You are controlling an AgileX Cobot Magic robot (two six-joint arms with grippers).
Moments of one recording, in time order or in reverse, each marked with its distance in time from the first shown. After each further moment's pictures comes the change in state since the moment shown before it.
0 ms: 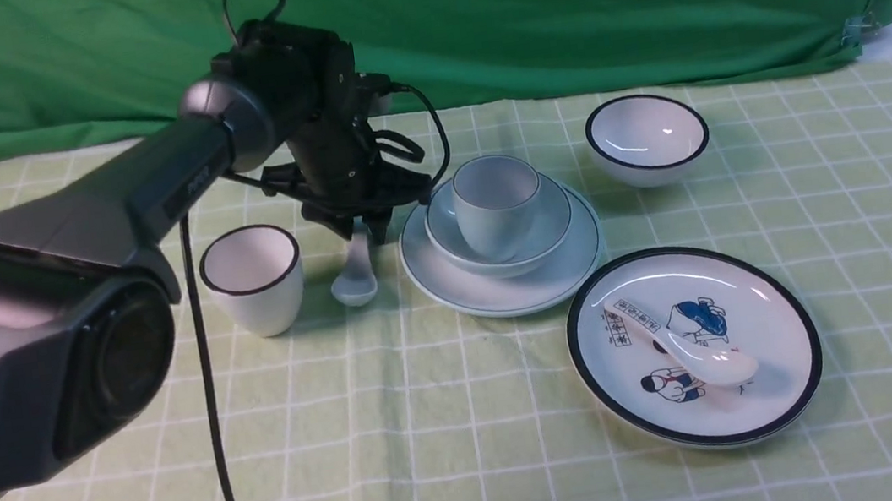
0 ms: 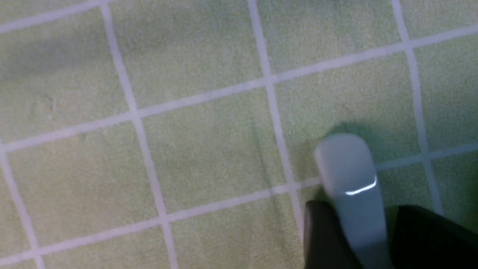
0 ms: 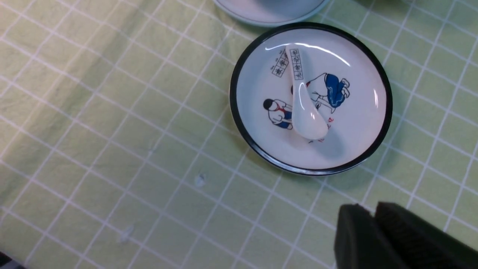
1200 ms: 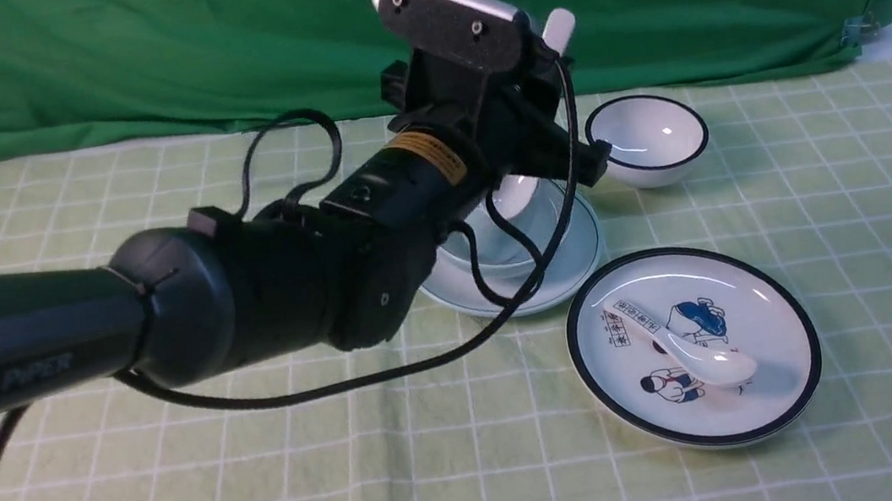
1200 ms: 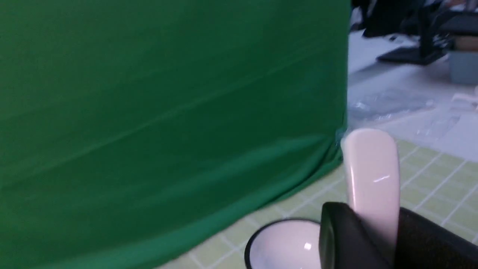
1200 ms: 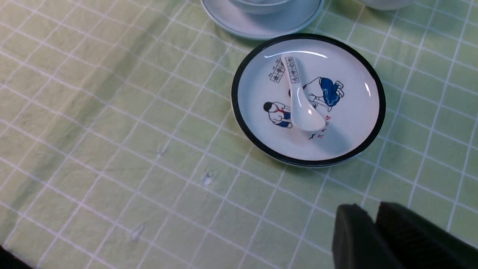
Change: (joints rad) right arm 0.000 -0.278 0.181 0.000 -0.052 0.054; left arm -0.306 -0.622 1.058 -0.073 -1.673 0.238
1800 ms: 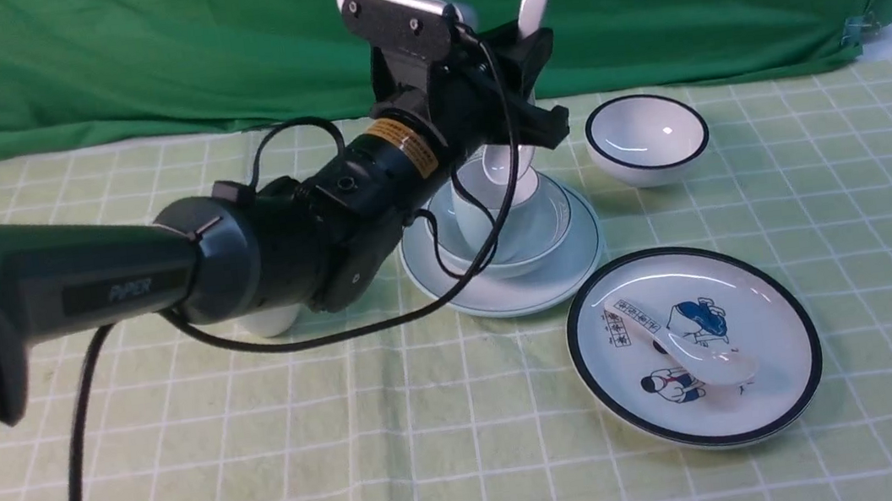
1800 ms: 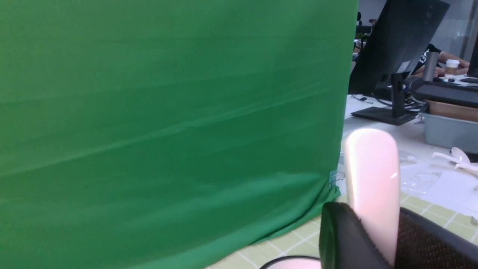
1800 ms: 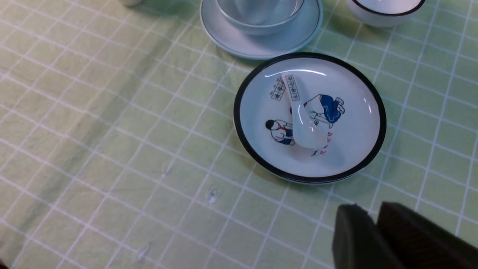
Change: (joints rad) right arm 0.000 0.000 0.000 0.000 -0.036 0.024; left arm 0.132 0.206 -0.142 0.278 -0.155 -0.340
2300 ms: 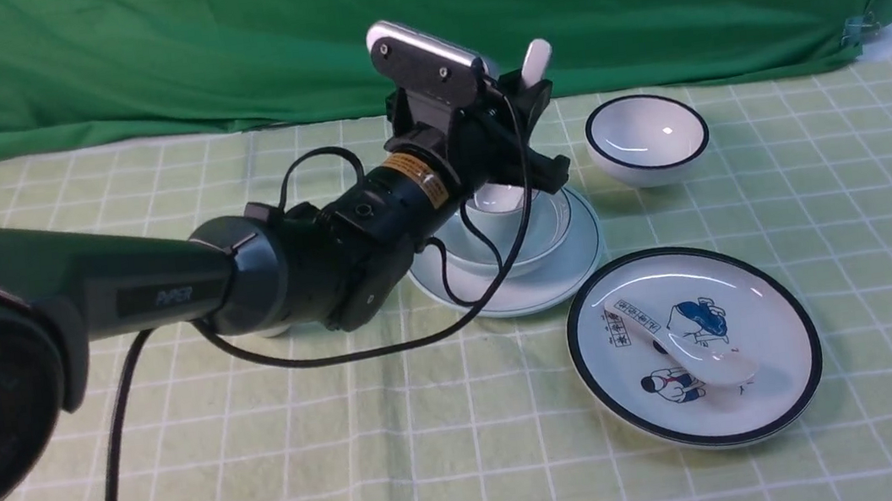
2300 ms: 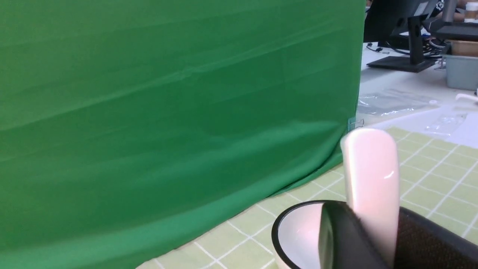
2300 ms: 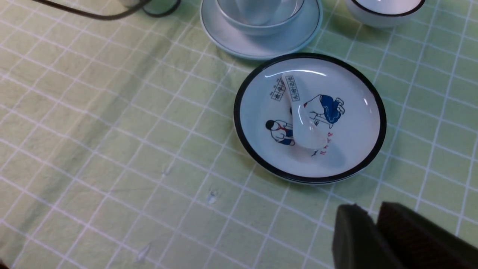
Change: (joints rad) right arm 0.000 0.000 0.000 0.000 -0.001 0.001; left arm 0.000 0.058 -0.005 -0.006 0.025 0.109
